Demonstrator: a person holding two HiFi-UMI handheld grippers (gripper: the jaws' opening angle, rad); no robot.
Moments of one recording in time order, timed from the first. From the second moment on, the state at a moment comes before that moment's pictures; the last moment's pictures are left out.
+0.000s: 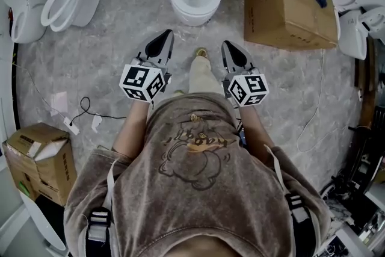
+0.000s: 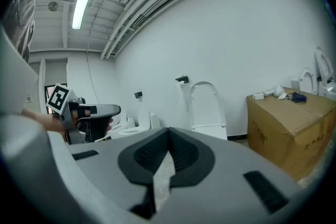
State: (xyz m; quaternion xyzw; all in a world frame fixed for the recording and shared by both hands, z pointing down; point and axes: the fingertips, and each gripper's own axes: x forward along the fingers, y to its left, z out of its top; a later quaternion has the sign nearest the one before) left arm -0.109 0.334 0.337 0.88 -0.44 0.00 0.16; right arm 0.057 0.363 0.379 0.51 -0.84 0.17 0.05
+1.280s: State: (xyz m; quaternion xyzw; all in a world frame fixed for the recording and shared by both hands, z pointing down) left arm -0.058 0.103 0.359 0.84 -0.51 0.03 0.18; right arm 0.112 0.105 0.399 0.43 -0.87 0.22 0.07
